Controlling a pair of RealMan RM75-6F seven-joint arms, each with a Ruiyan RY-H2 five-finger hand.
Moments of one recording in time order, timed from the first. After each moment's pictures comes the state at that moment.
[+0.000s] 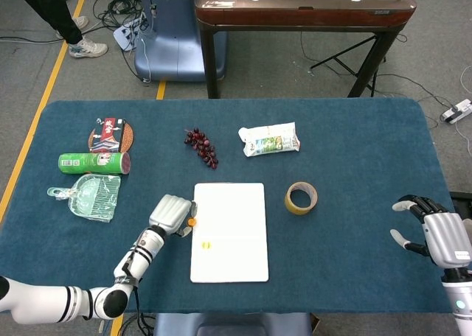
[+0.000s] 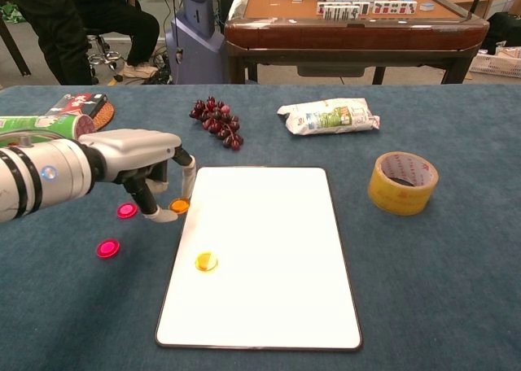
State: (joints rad) left arm -0.88 -1.55 -0.10 -1.69 0.74 1.00 0.67; right arm 0.11 -1.10 0.06 -1.54 -1.57 1.51 0.16
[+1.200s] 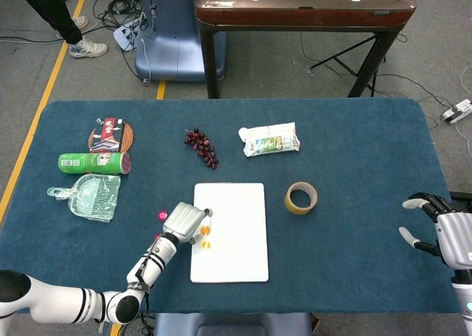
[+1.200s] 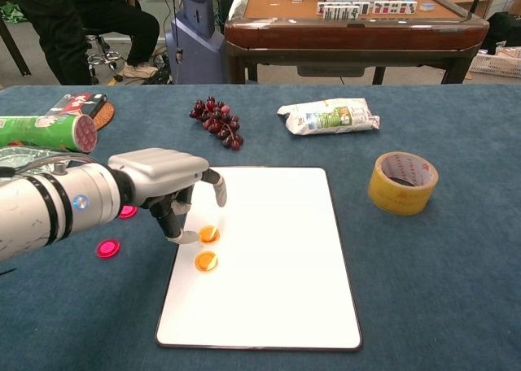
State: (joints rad) left arm -0.91 -1.64 -0.07 -1.65 0.75 1.02 0.72; right arm 0.09 -1.08 0.07 -1.54 -1.56 1.55 0.21
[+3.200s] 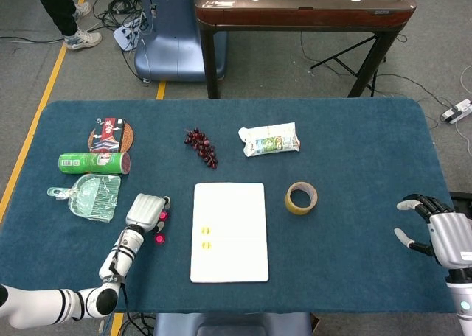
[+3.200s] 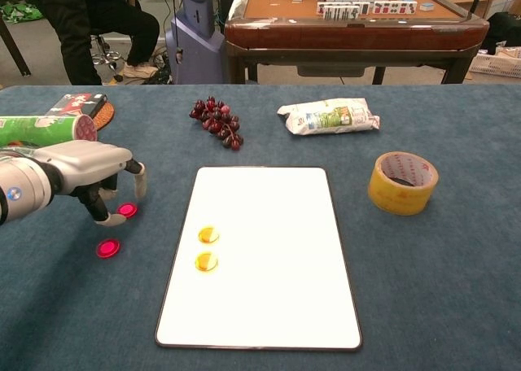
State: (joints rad) left arm -0.81 -1.57 -0.04 -1.53 0.73 1.04 0.71; right arm 0.10 -1.10 0.07 -1.54 -1.57 1.53 0.18
